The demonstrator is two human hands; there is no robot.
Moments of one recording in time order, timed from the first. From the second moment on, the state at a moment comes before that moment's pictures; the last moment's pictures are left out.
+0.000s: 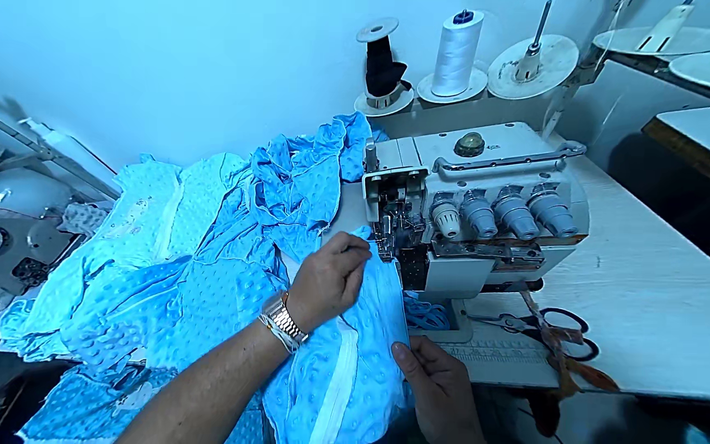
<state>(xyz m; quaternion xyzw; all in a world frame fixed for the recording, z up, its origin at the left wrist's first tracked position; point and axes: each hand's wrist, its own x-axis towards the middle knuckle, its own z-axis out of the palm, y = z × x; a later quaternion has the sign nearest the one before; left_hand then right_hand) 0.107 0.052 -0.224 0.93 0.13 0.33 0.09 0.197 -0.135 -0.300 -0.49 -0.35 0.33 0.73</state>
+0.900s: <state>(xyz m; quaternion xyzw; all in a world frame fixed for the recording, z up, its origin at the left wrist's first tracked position) 0.016 -0.049 -0.186 0.94 0.29 0.15 0.04 0.233 -0.118 -0.281 -0.59 -0.41 0.27 0.64</state>
